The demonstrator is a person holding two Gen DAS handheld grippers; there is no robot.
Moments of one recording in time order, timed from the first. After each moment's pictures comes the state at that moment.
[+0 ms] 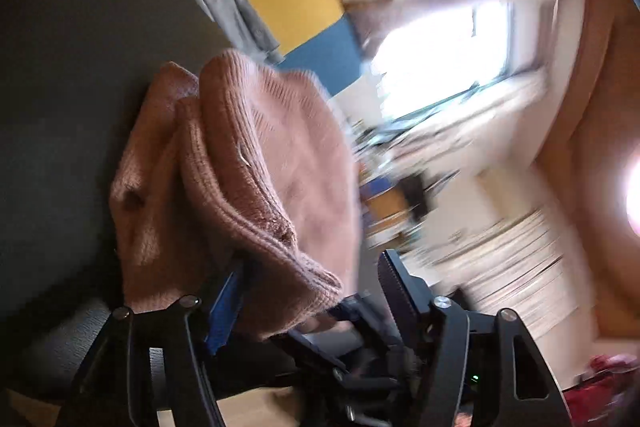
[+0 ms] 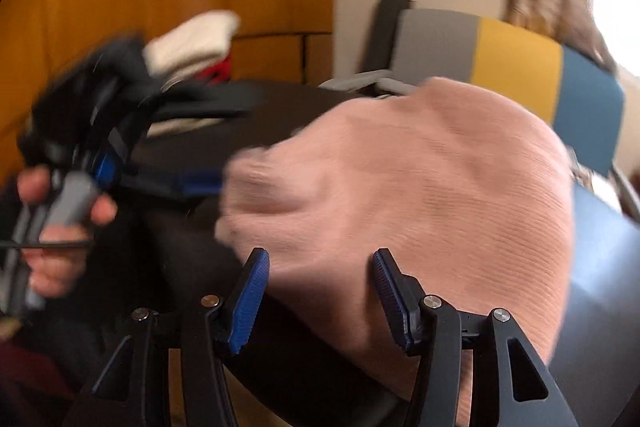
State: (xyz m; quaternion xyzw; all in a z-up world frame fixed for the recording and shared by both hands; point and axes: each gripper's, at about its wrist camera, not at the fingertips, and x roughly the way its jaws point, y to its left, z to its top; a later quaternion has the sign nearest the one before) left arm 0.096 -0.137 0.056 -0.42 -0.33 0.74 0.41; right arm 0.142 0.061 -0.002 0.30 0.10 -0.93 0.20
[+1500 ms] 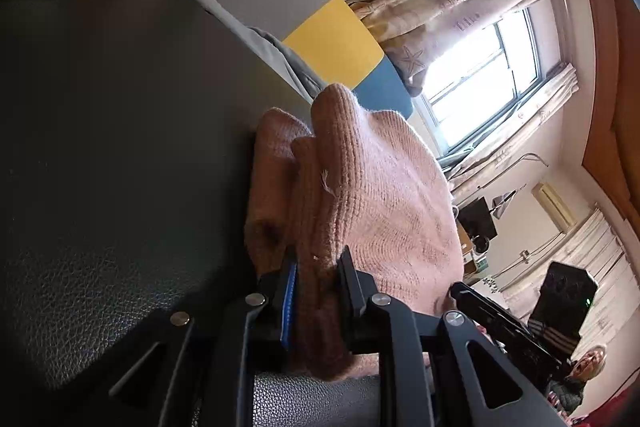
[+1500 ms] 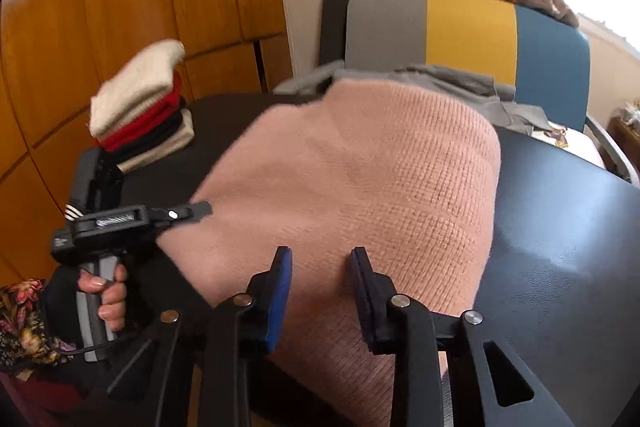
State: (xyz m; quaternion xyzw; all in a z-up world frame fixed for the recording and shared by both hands) left arm 0.062 -0.172 0.010 -0.35 -0.32 0.82 0.32; right arm 0.113 0.129 0.015 0.34 0.01 -0.93 0.14
